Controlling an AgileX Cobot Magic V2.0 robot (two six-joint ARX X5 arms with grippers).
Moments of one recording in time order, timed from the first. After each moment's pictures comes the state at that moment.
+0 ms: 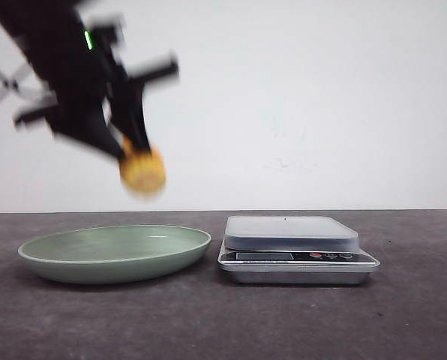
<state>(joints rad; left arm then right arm) -0.59 1.33 0.95 -0.25 -0.10 -0.39 0.12 0.75 0.93 -0.51 -0.24 0.19</state>
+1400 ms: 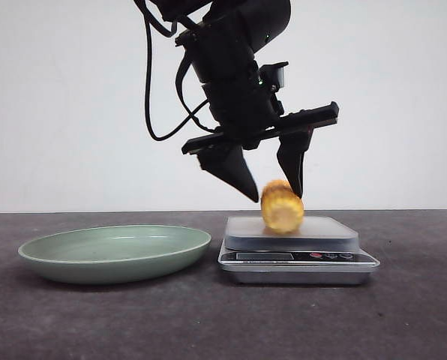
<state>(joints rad) -0.83 1.94 1.50 -0.43 -0.10 -0.31 0.12 0.75 0.93 -0.58 -0.24 0.19</state>
